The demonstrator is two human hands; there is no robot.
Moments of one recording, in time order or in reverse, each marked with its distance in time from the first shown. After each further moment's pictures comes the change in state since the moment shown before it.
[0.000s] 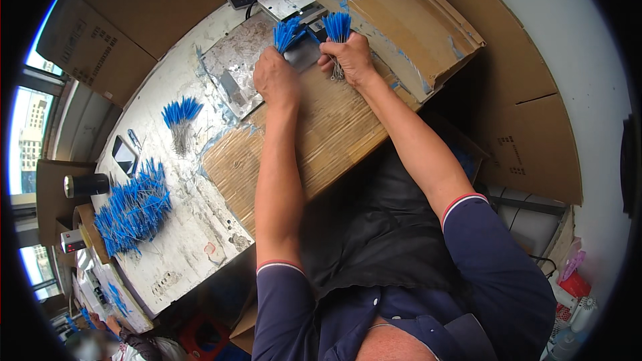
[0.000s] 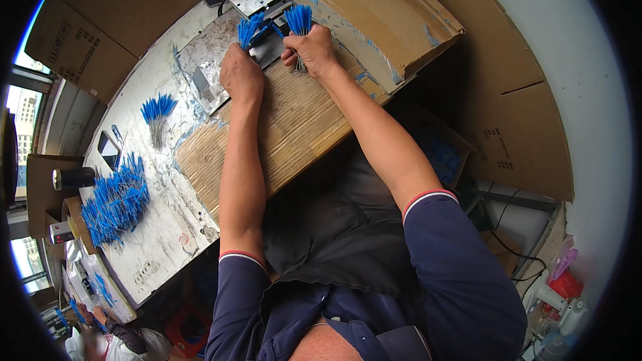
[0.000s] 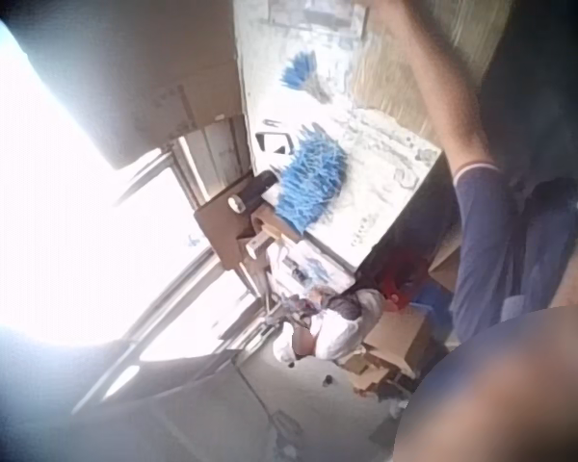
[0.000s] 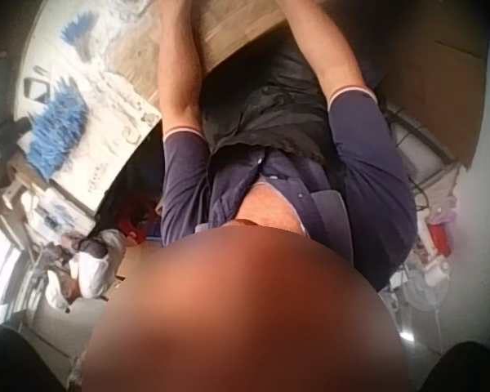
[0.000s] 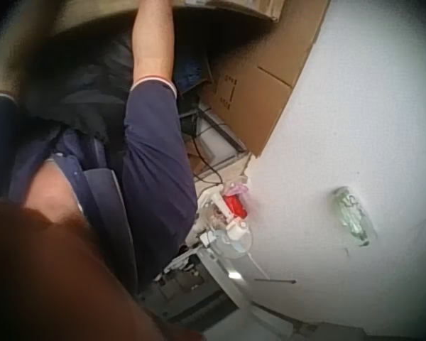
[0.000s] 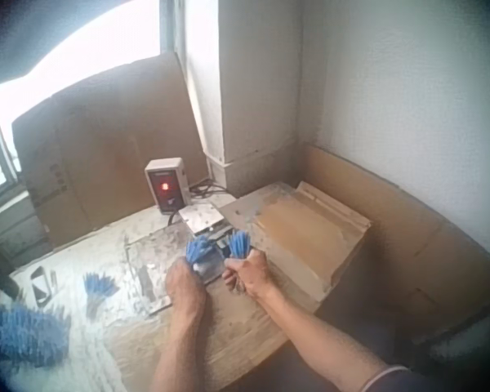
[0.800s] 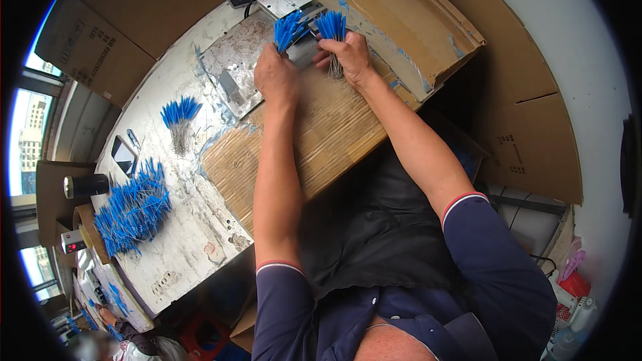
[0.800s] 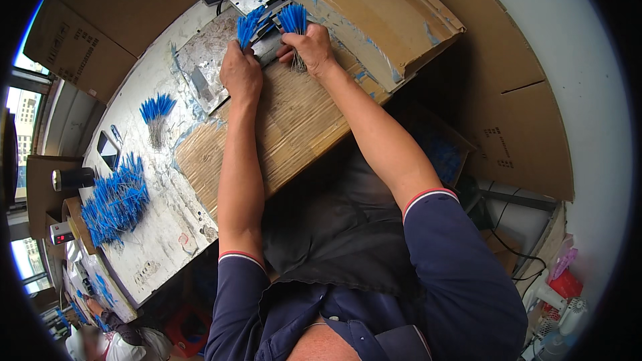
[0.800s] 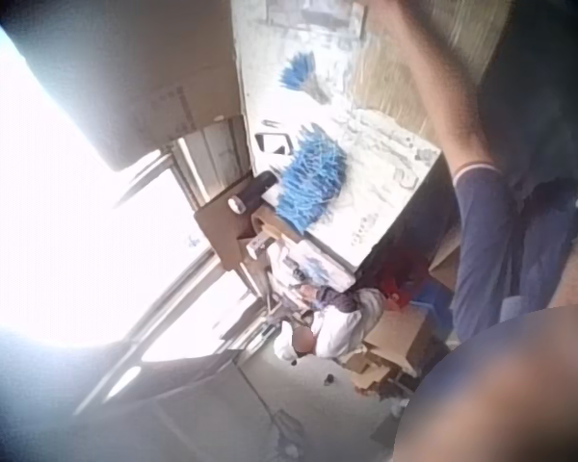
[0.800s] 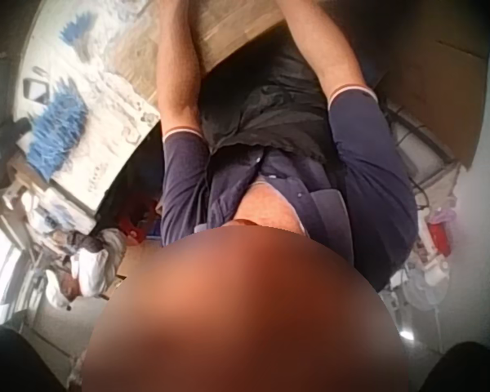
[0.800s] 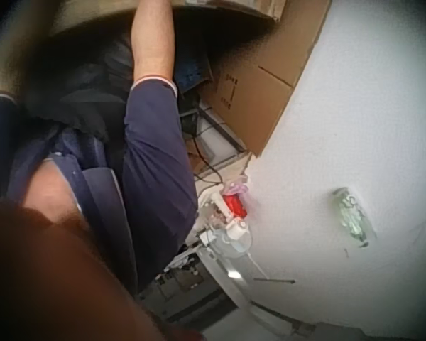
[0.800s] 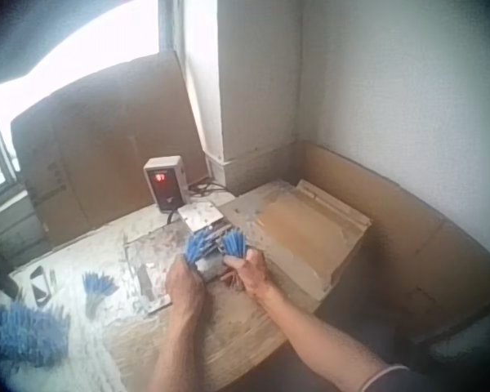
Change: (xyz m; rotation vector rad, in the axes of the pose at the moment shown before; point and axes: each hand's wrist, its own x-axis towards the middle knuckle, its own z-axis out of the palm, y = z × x) left_hand 0.002 0.002 -0.002 -0.135 -0.026 -0.065; right_hand 0.000 0.001 -0.003 -0.005 -0.057 0.002
